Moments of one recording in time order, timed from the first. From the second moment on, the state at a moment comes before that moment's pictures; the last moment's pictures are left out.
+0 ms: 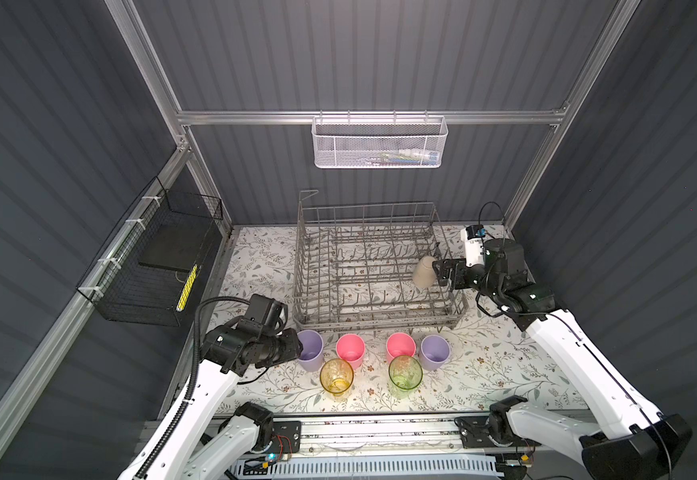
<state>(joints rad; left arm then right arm) -0.42 0.85 0.92 -1.22 0.12 -0.60 0.33 1.11 1.12 -0.54 -0.02 0.20</state>
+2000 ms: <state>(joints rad) -0.42 1.09 1.44 -0.70 0.36 -0.50 0.29 1.07 1.04 -0.22 -0.53 0.46</state>
